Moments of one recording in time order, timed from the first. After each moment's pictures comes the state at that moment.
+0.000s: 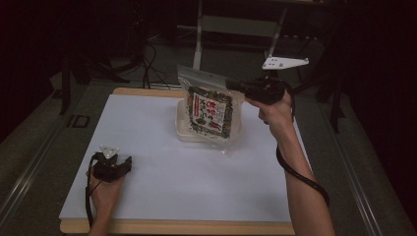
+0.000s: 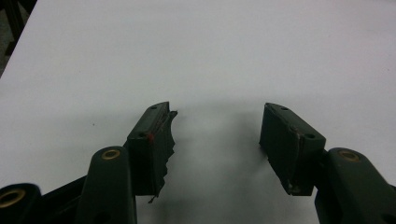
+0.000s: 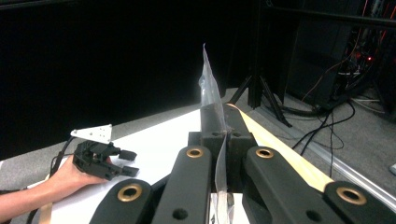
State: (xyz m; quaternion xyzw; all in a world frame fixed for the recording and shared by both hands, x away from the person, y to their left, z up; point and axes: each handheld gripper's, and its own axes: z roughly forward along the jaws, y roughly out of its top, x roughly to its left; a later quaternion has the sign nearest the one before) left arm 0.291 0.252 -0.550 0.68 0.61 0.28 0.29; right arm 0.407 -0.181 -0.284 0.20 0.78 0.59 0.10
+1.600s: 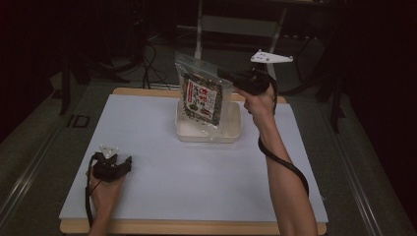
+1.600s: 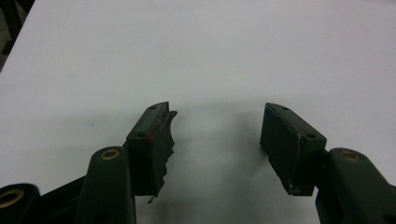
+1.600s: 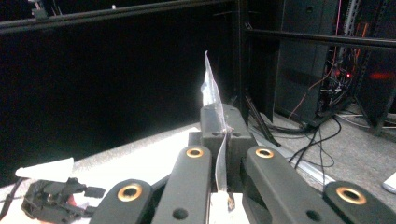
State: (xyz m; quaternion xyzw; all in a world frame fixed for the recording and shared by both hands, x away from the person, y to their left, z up) left arm 0.291 0.252 -0.550 0.68 0.61 0.28 0.30; right arm 0.453 -0.159 -0.308 0.23 0.74 0.63 0.12
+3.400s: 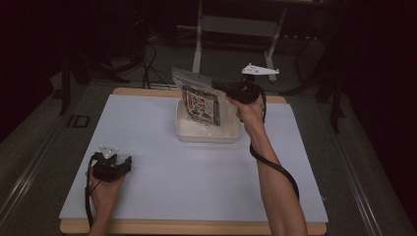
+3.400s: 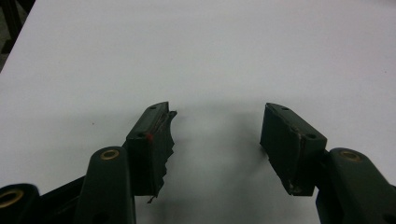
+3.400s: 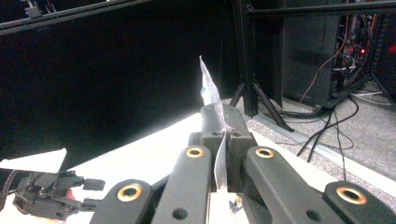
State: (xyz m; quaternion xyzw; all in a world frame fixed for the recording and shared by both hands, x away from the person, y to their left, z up) left arm 0.290 0.253 -0.550 0.68 0.62 0.28 0.30; right arm 0.471 -0.150 -0.362 0.26 0.73 0.62 0.08
